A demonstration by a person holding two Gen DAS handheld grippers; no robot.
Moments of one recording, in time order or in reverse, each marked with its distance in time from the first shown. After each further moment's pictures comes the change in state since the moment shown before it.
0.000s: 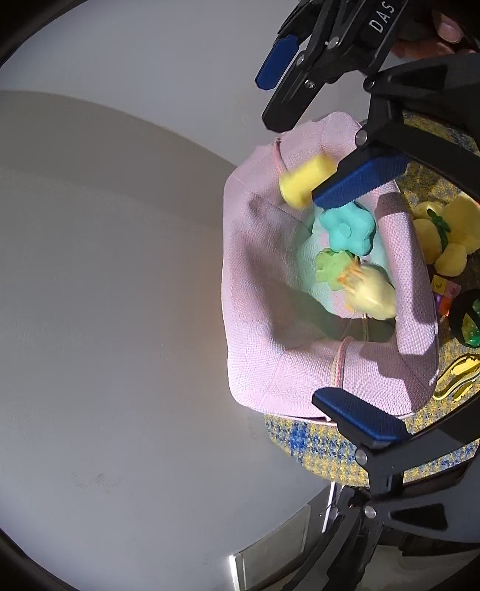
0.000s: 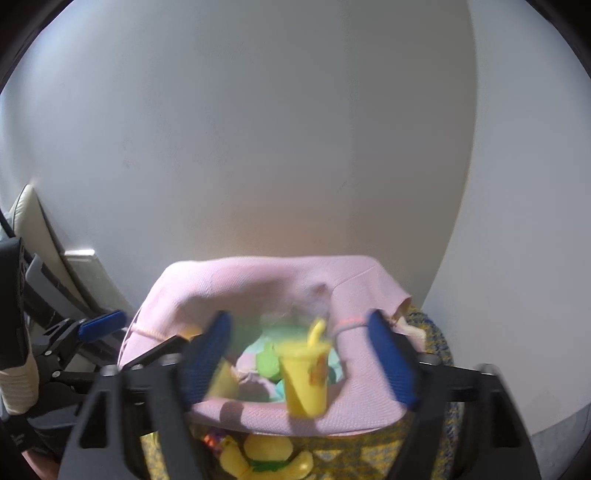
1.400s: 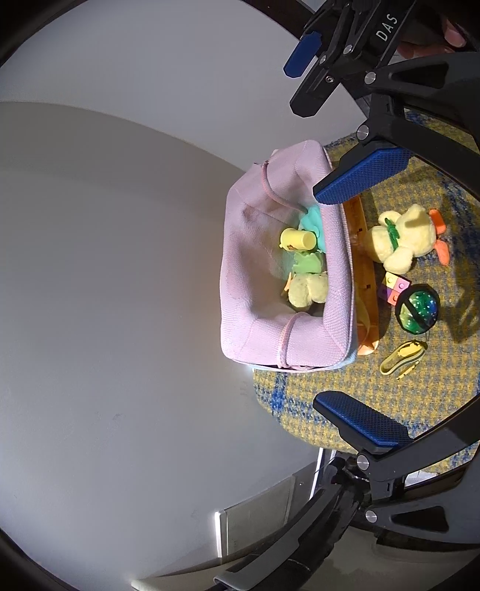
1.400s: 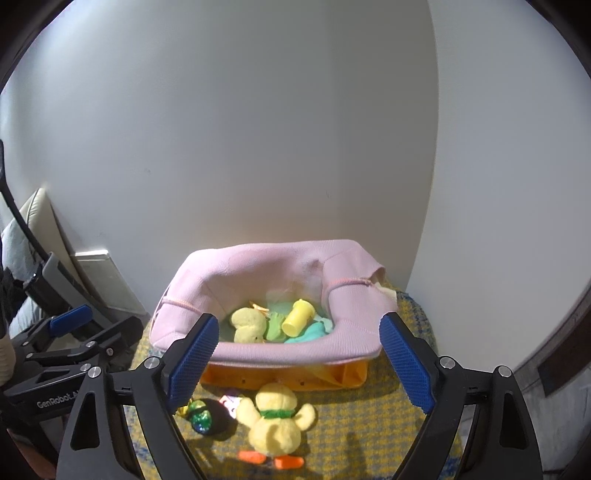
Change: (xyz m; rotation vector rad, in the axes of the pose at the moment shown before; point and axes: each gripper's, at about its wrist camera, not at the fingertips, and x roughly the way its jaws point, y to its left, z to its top) left arm -0.094 0.007 -0.033 -0.034 -0.075 0.046; right arm -0.090 0.010 -0.036 0.023 -0.007 -0.015
